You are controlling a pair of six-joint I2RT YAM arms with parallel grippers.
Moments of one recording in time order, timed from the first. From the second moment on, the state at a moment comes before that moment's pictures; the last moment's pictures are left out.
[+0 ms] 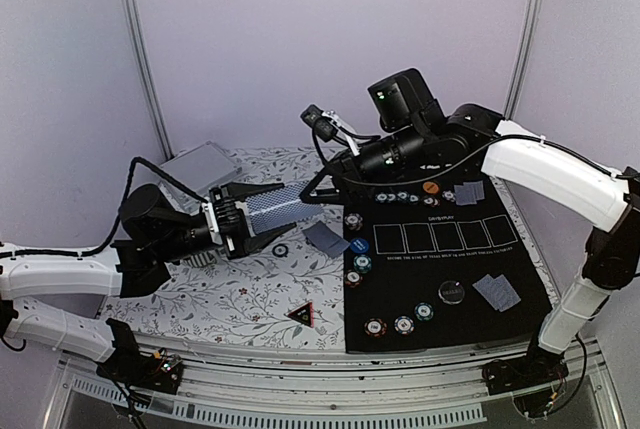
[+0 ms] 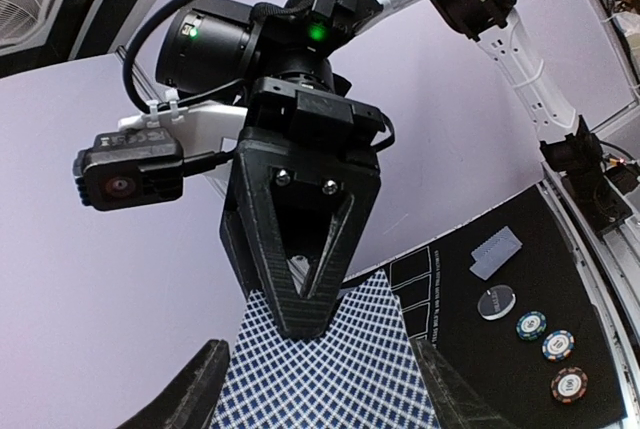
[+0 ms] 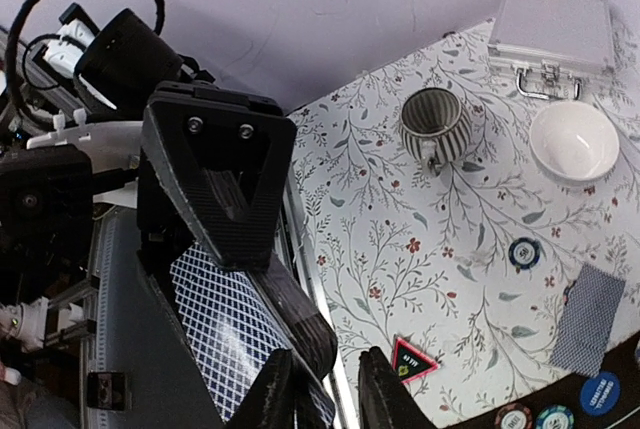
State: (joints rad) left arm -0.91 1.10 0.54 0.79 0.38 0.57; right arm 0.94 1.68 1.72 -0.62 -0.56 0.14
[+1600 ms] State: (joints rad) left arm -0.91 1.10 0.54 0.81 0.38 0.57; right arm 0.83 1.46 1.71 -0.58 -0.50 0.19
